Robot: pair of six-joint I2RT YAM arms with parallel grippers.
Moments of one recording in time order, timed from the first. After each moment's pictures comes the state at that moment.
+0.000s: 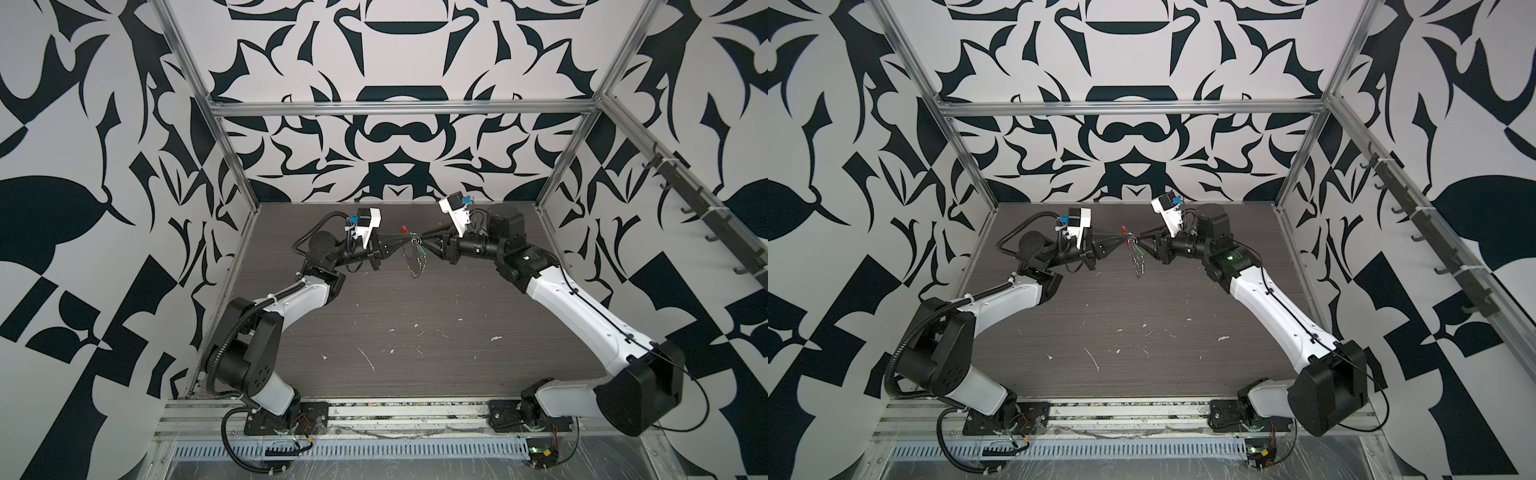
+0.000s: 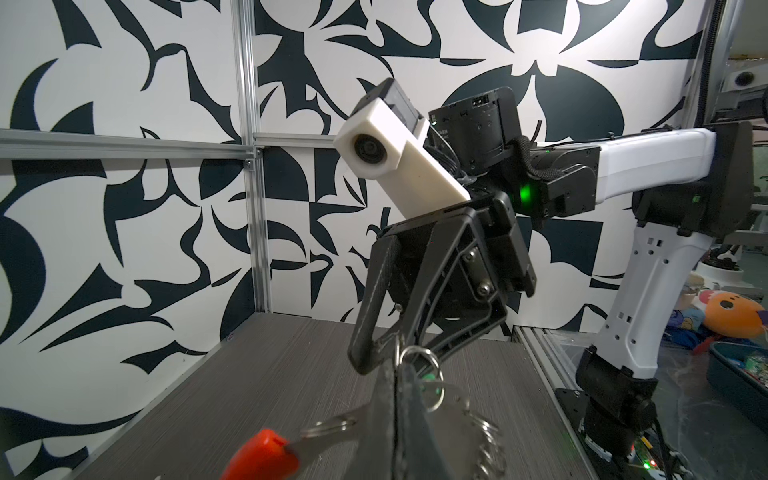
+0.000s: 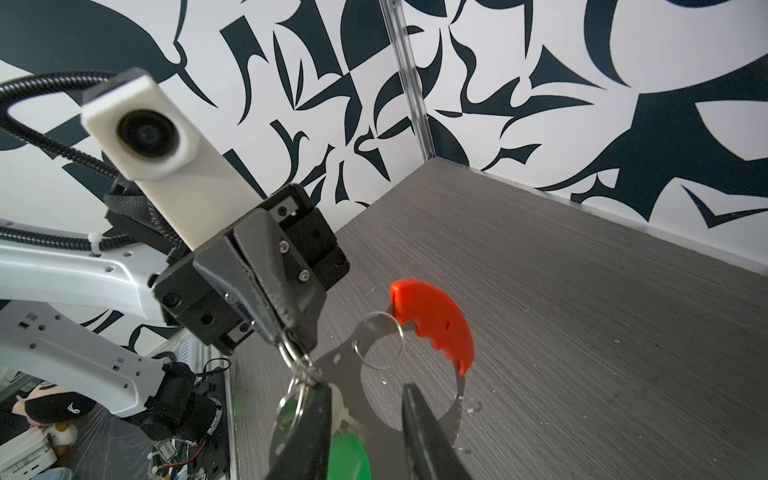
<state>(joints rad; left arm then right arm) -0.46 1.57 0.90 1.12 0.98 -0.40 0.43 1.33 1.19 -0.16 -0.72 0.19</state>
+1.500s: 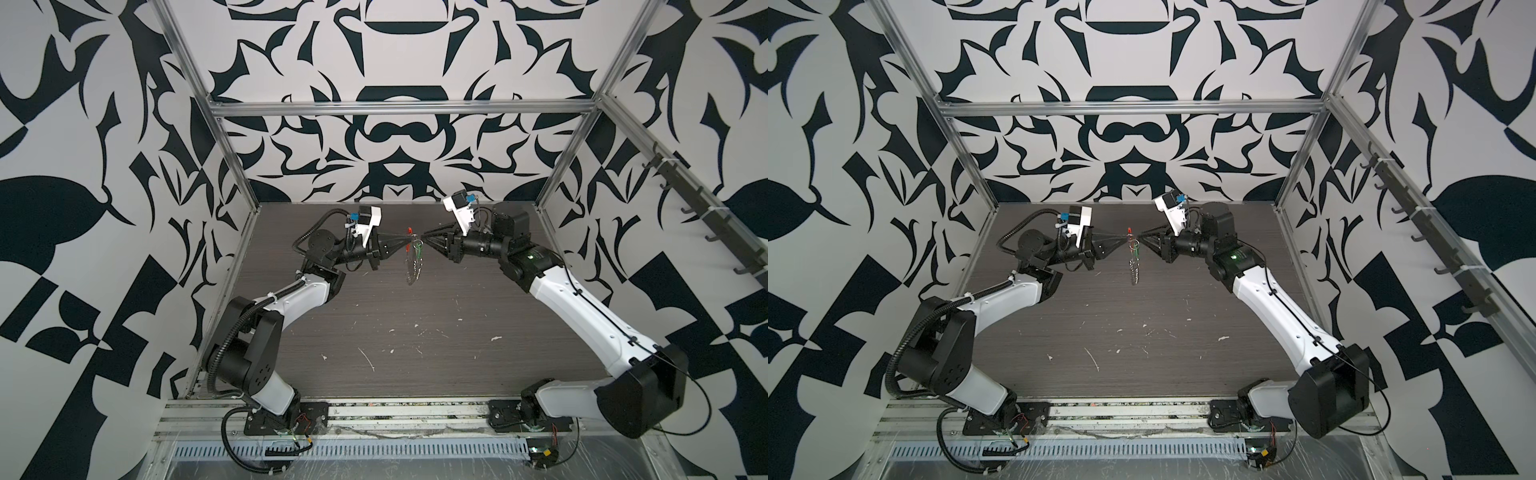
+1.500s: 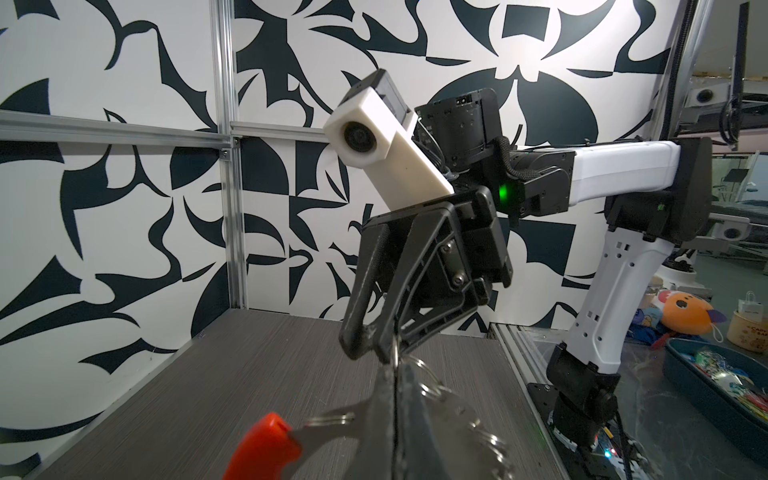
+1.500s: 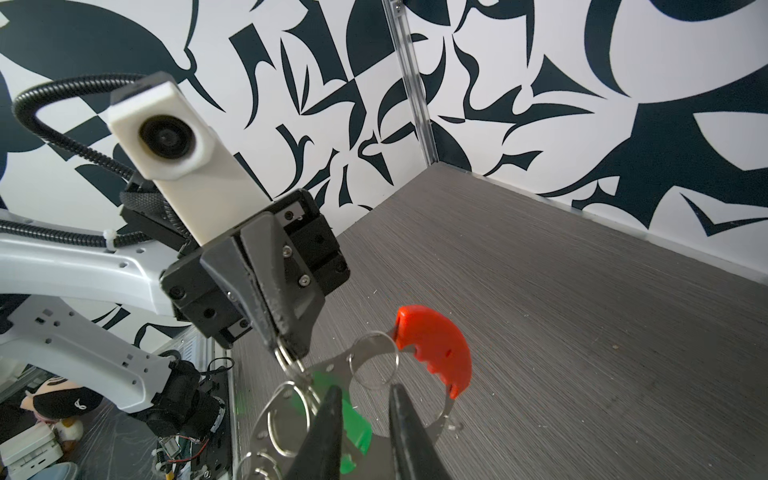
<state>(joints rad) -0.45 1.58 0.93 1.12 1.04 -0.47 0.41 1.32 1.20 -0.17 -0.76 0.19</state>
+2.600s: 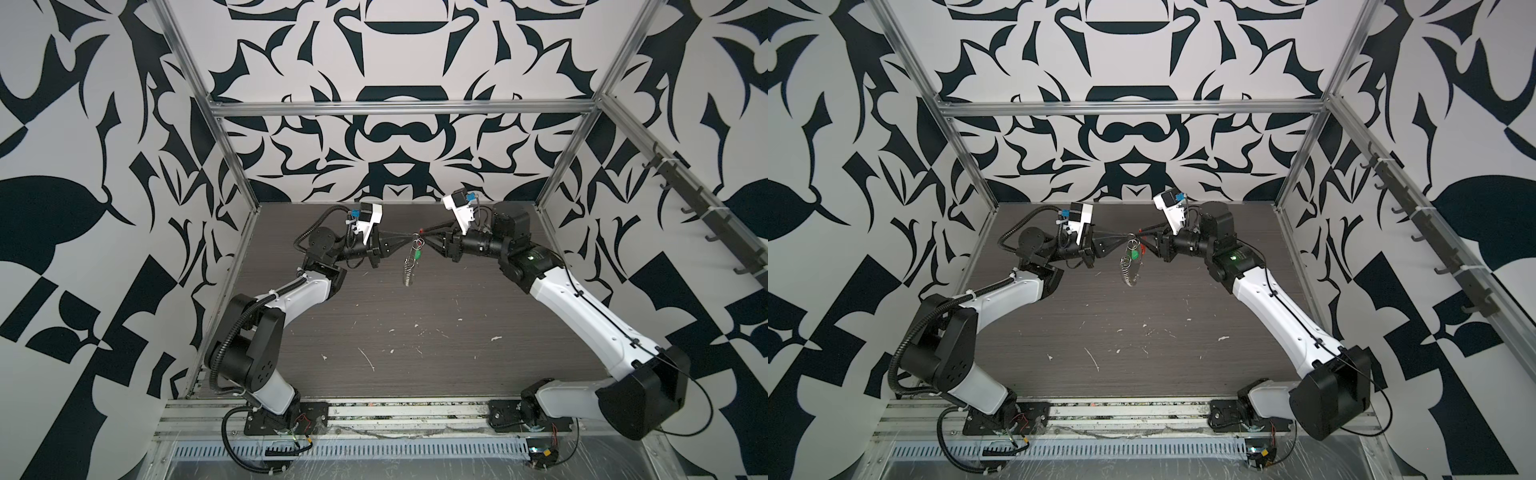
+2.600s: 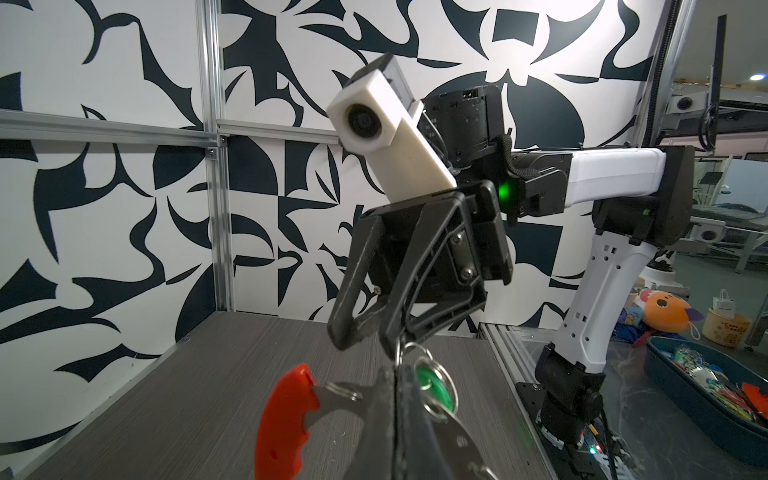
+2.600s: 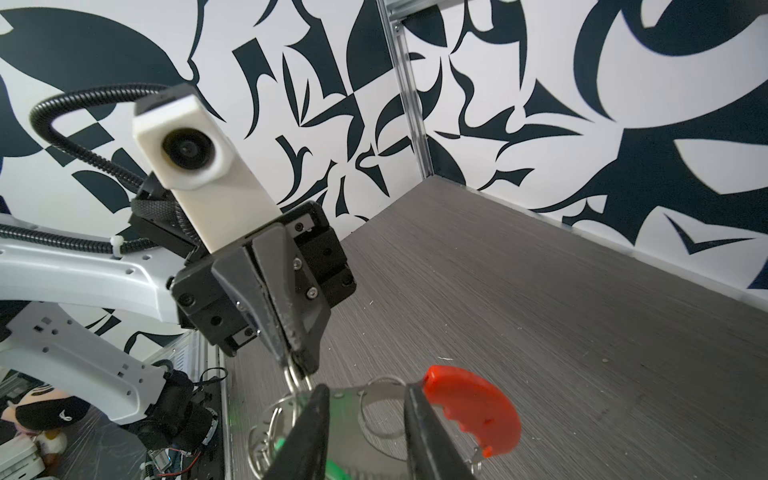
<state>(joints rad) -0.45 1.60 0.96 1.14 1.07 -0.51 0.42 1.29 1.21 -0.16 -0.72 0.18</state>
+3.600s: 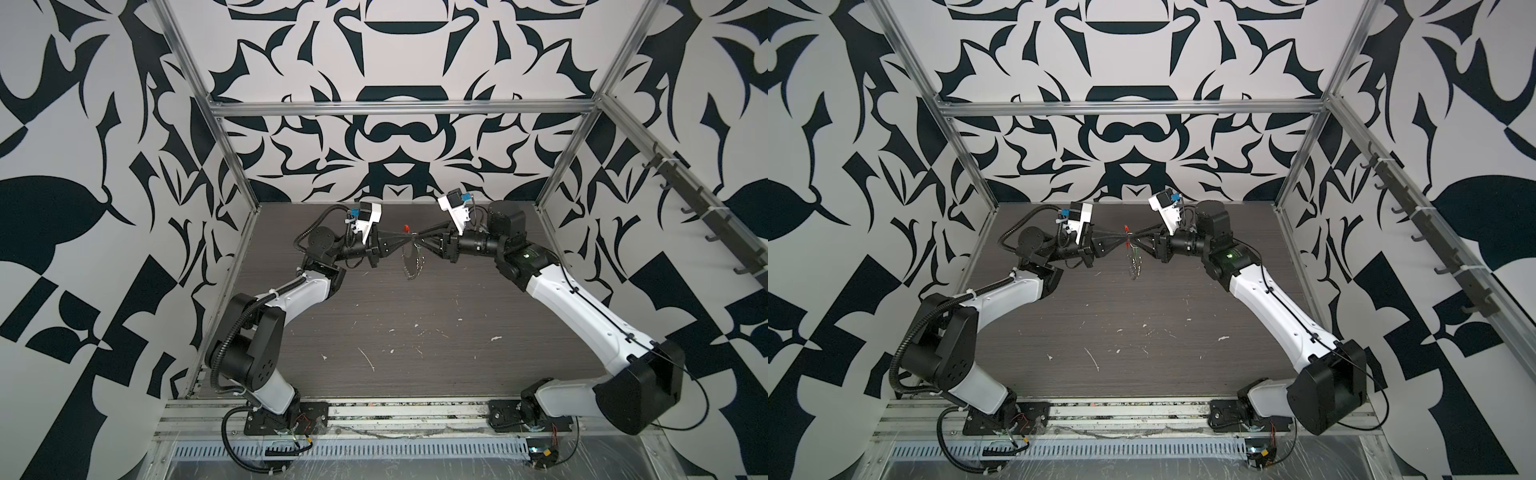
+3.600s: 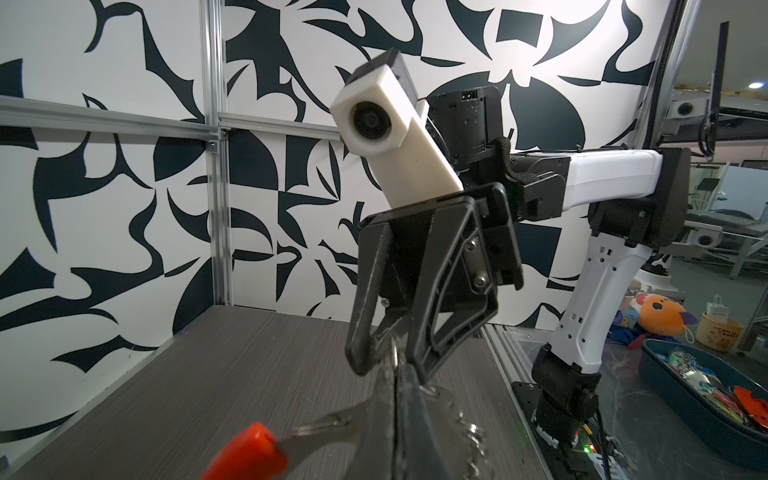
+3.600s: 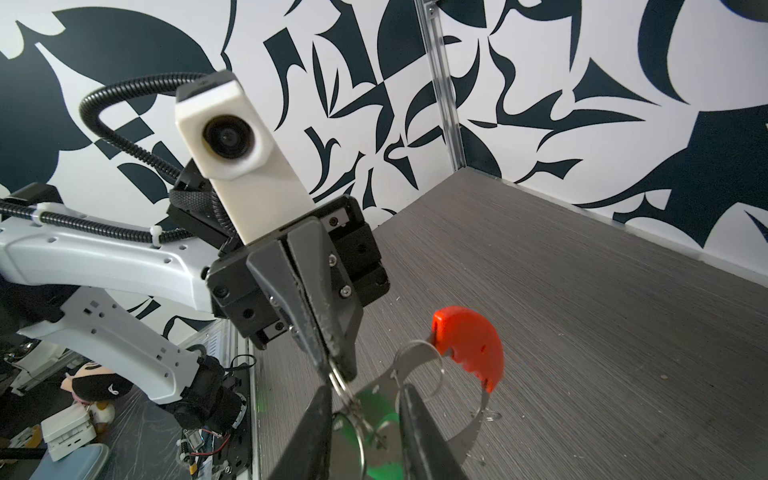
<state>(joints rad) -0.45 1.61 0.96 1.14 1.07 -0.53 0.44 1.34 1.22 -0.14 -0.80 0.21</state>
